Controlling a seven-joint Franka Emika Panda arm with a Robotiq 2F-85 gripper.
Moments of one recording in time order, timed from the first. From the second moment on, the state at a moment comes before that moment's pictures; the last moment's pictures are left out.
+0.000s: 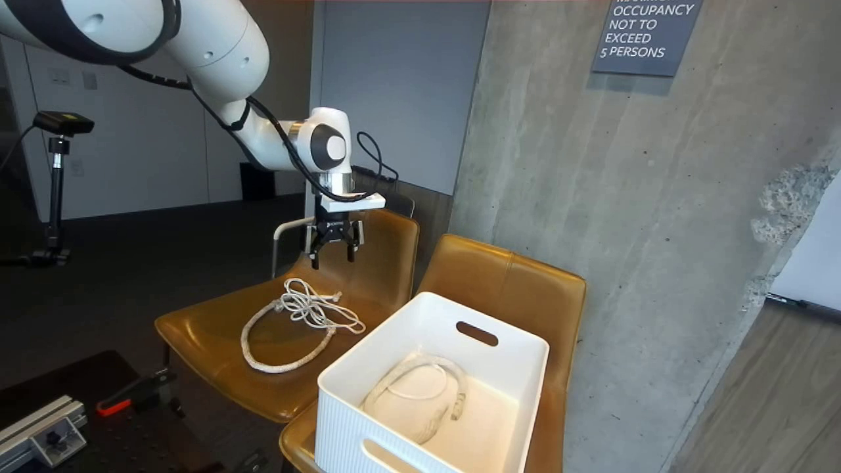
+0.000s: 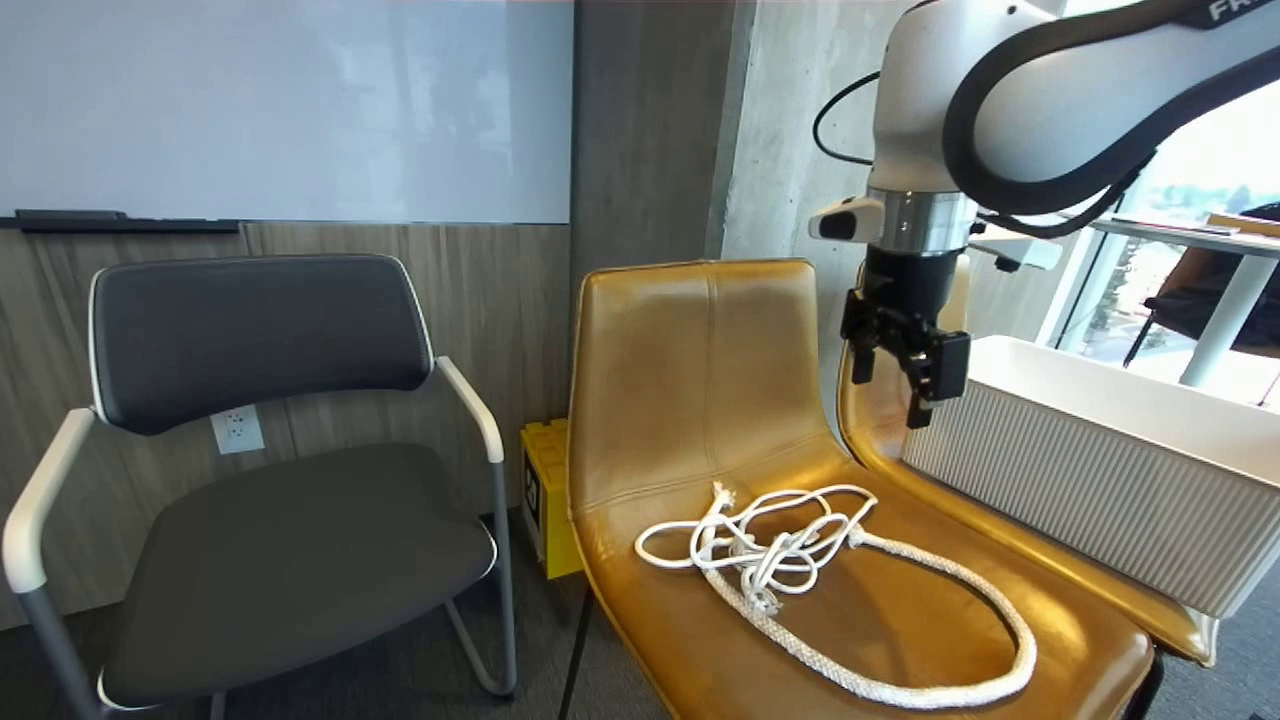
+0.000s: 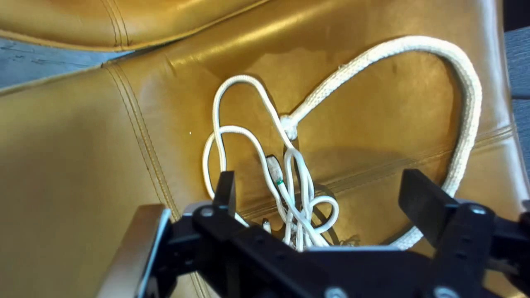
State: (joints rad) arm 0.04 0.64 0.17 -1.54 -0.32 2.11 -0.98
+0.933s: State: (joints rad) arm -0.10 0.29 -0.01 -1.94 -0.36 2.34 -1.04
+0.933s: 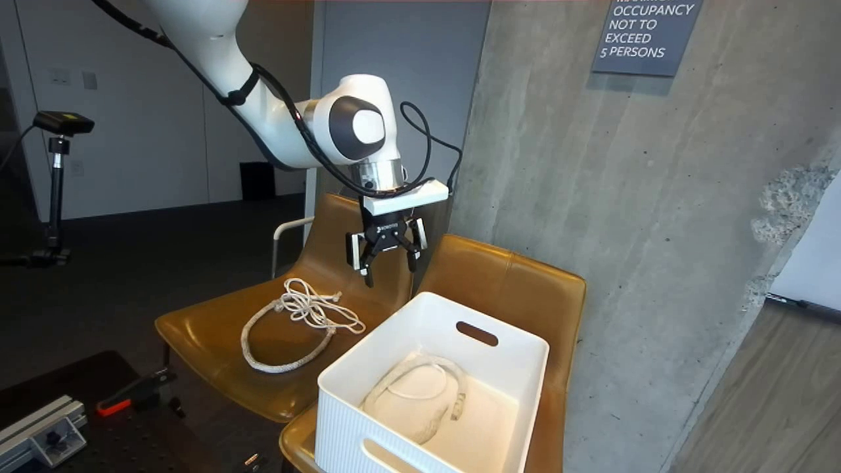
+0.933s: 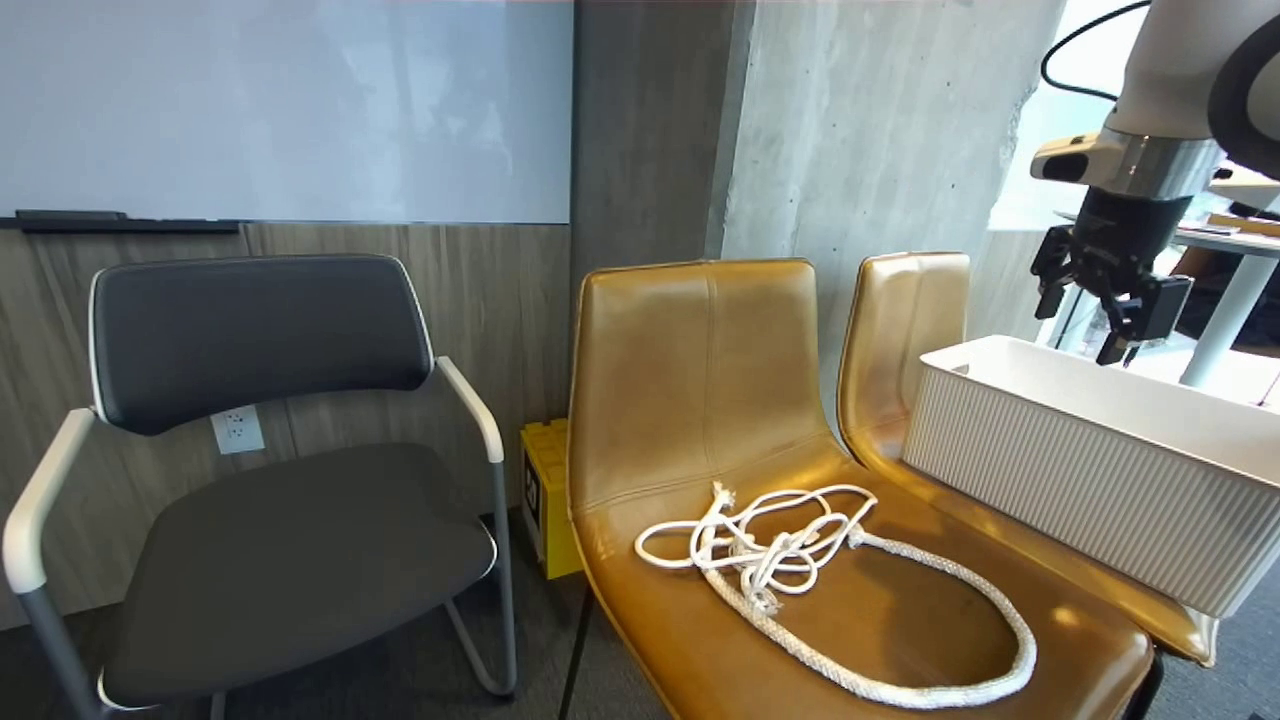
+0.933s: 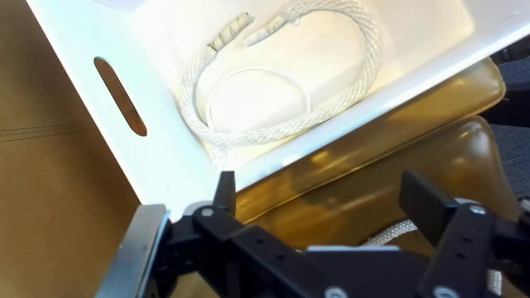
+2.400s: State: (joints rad) arm -0.20 0.46 -0.03 -1.67 -0.24 2.15 -1.33
